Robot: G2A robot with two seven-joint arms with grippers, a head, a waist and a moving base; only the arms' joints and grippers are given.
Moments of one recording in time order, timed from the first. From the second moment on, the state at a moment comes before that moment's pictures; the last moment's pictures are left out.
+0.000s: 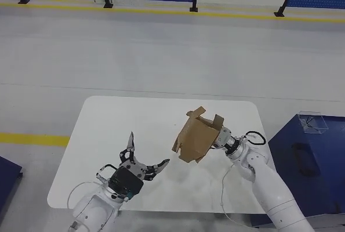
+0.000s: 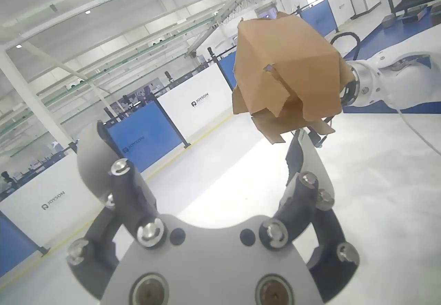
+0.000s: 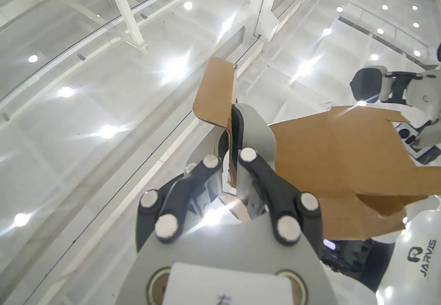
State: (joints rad) left arm 1.42 -1.15 -1.14 -1.90 1.79 -0.07 0.42; right arm -1.02 -1.14 1.15 -1.28 1.86 0.64 0.62
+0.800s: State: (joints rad) left arm 1.31 -1.20 -1.02 -1.87 1.85 0.01 0.41; right arm -1.08 -1.15 1.15 -1.36 1.77 0.65 0.65
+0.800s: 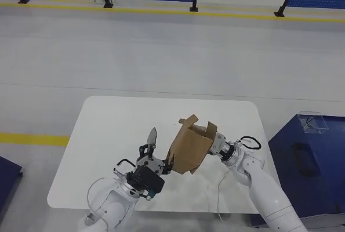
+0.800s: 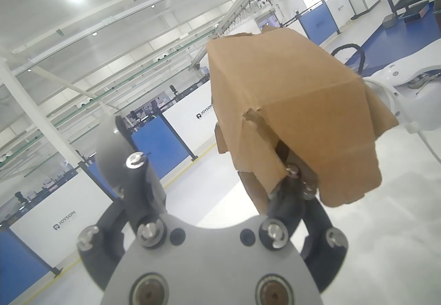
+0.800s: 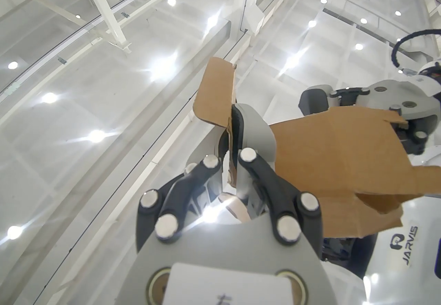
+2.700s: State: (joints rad) left arm 1.27 -1.23 -1.11 -1.72 0.47 -0.32 -0.13; right arm -1.13 -1.08 1.46 -1.47 1.34 0.54 1.09
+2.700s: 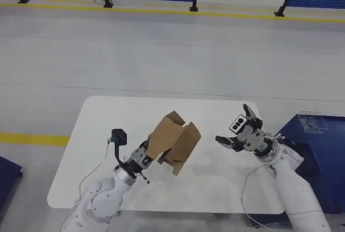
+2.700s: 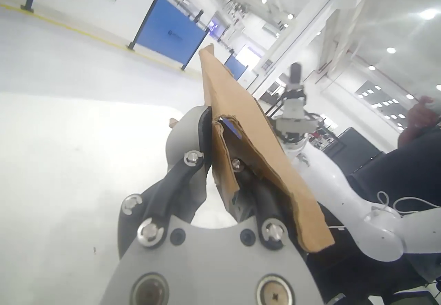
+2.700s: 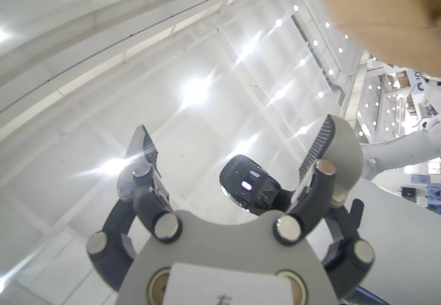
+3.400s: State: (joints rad) left arm 1.03 -1.26 -1.06 -1.48 -0.83 0.50 -0.83; right arm -1.11 -1.04 1.51 -1.42 1.06 0.43 1.25
